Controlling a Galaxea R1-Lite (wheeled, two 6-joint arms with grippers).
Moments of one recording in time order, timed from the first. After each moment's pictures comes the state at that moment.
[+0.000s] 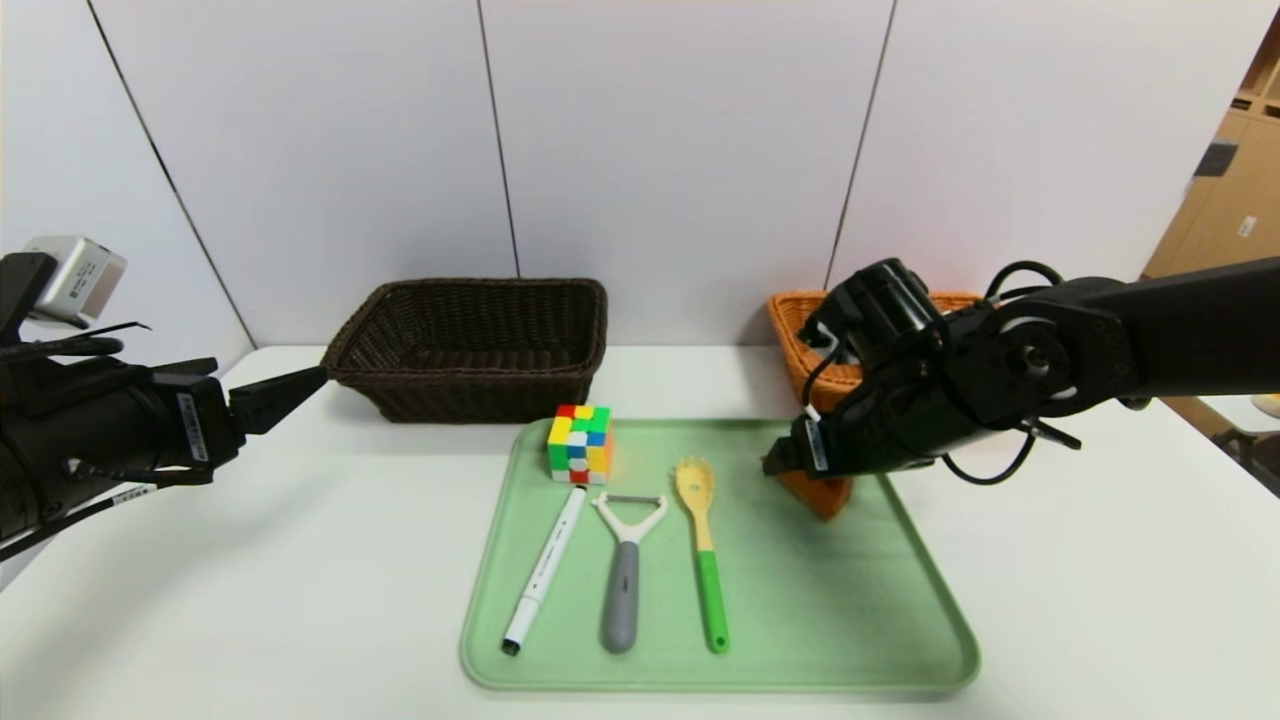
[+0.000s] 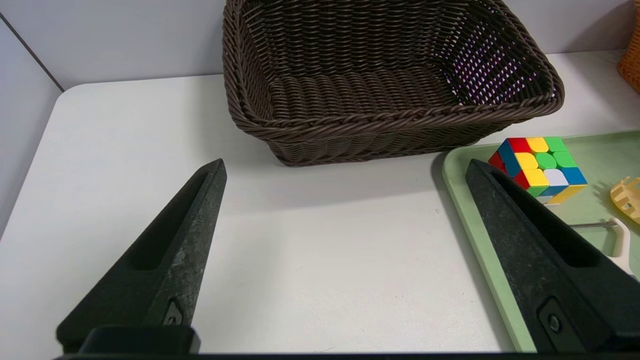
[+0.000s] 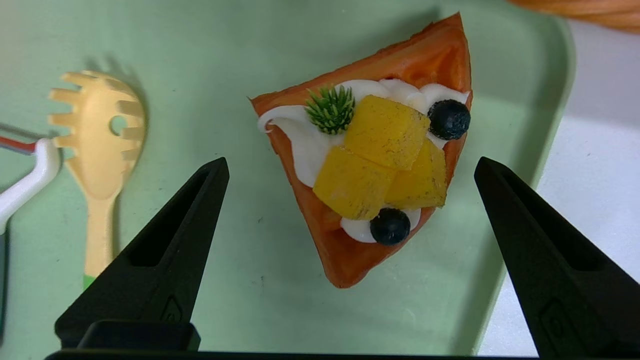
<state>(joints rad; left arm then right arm) -0.01 1.26 -0.59 -0.49 -0.17 -0.02 0.48 1.94 -1.35 0.37 -0.09 0.25</state>
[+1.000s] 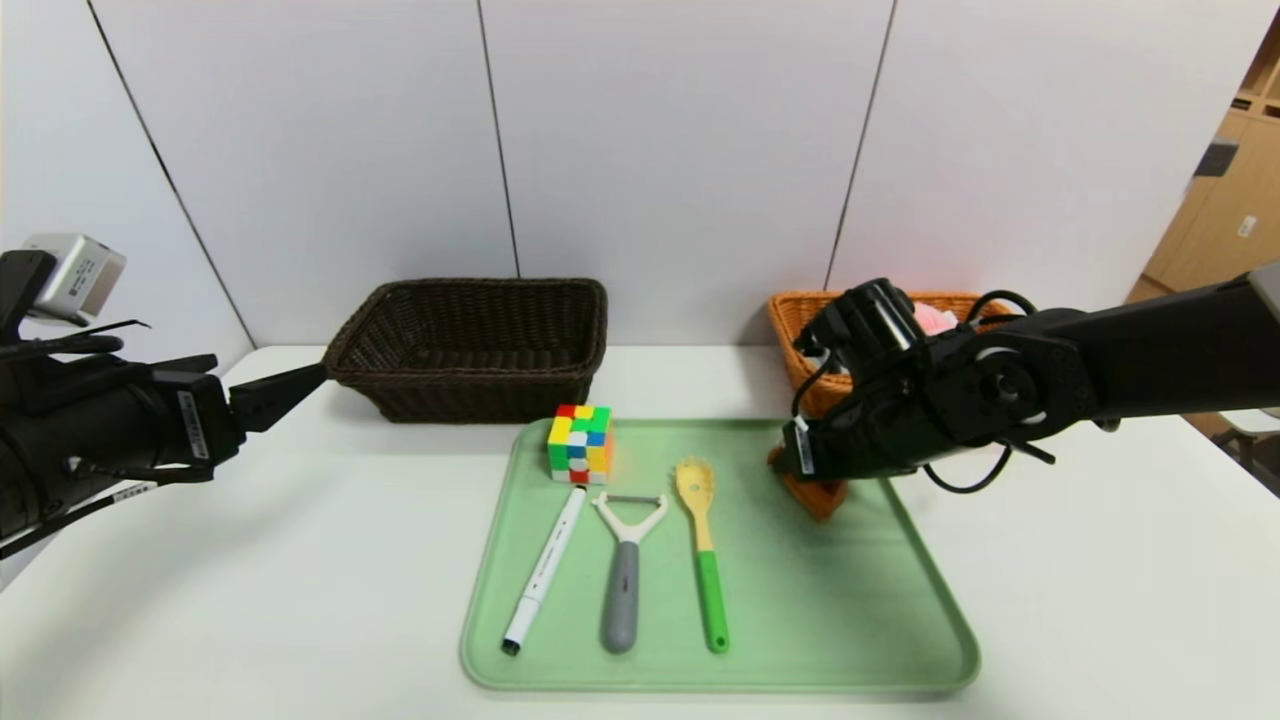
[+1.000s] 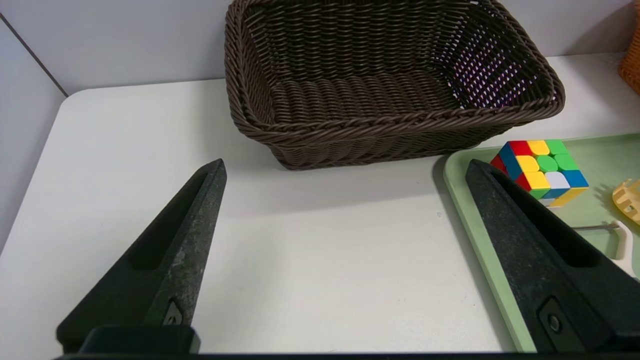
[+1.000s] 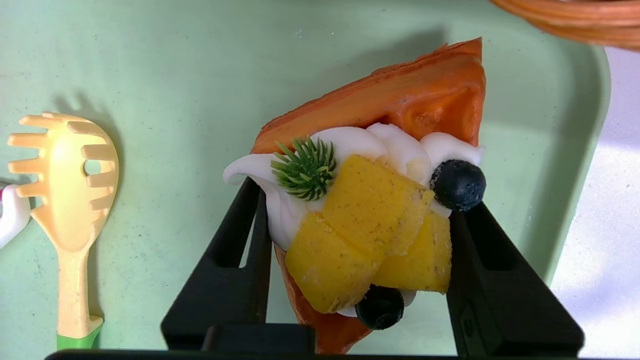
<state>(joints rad) -0.01 1.26 -0.59 -0.50 -0.17 -0.02 0.47 1.98 -1.30 0.25 -0.10 0.28</state>
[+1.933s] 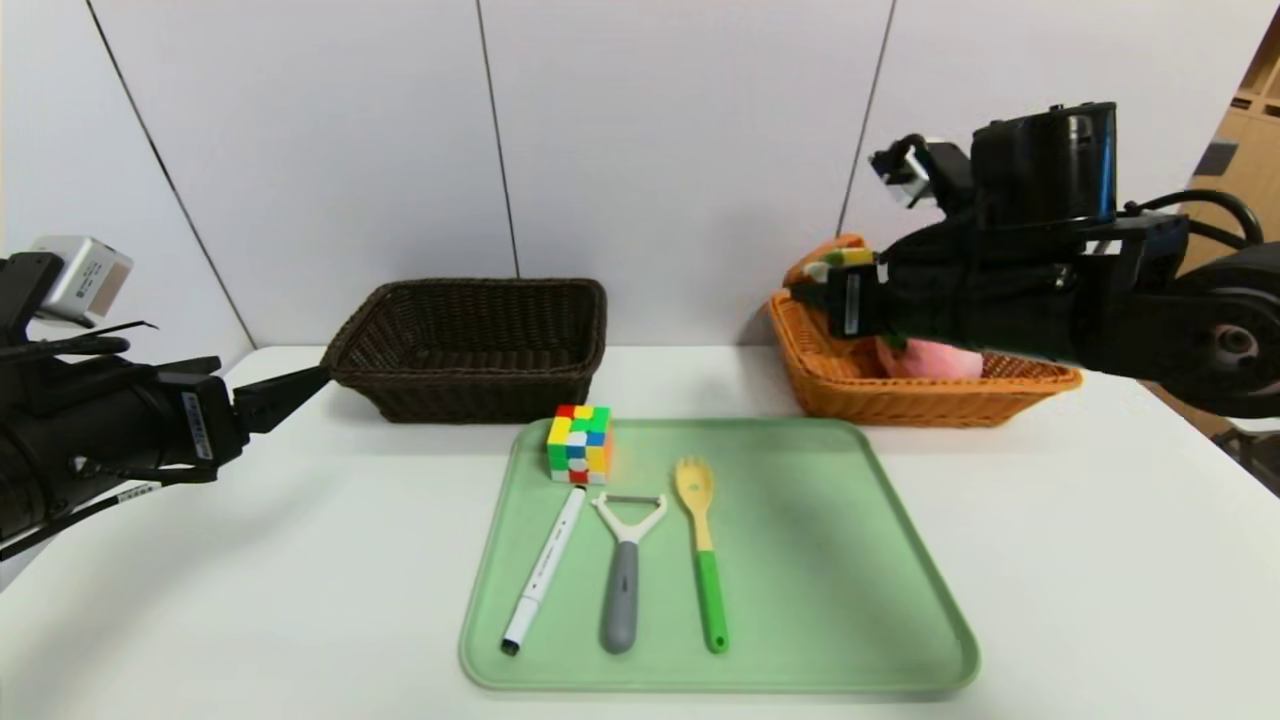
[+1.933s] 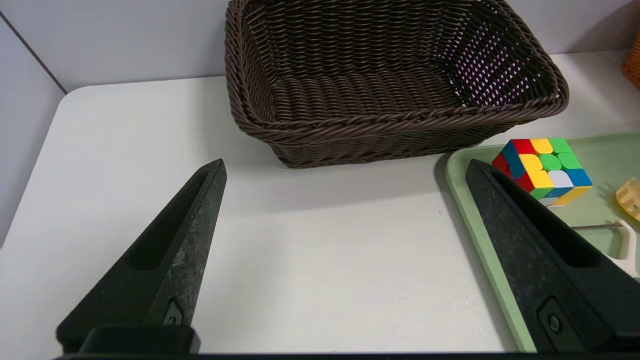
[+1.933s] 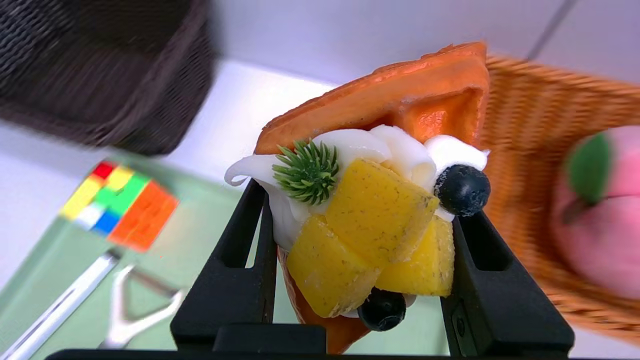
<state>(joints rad) -0.01 1.27 -0.59 -0.50 -0.17 -0.02 0.46 1.73 -1.25 -0.17 -0.12 0.06</state>
